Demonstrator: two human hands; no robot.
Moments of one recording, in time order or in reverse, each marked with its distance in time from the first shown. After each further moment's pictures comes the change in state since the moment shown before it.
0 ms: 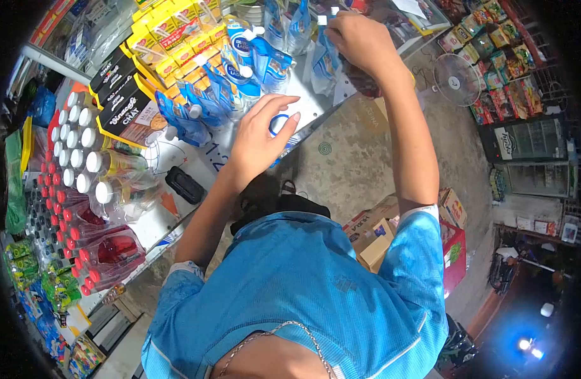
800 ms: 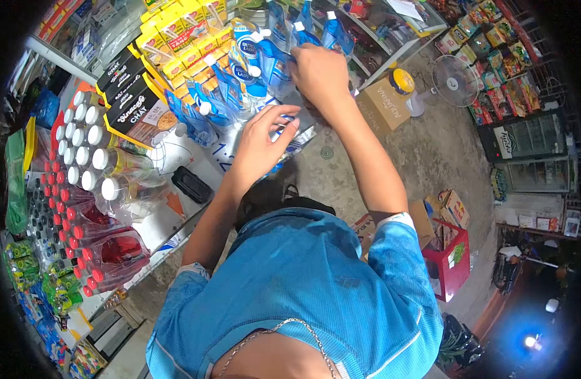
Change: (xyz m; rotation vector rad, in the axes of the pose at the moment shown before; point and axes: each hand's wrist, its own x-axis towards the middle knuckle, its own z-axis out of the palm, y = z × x) left_hand -0.020 -0.009 -0.006 -0.077 -0.047 -0.102; right_hand -0.016 -0.100 0.054 -0.017 0.178 0.125
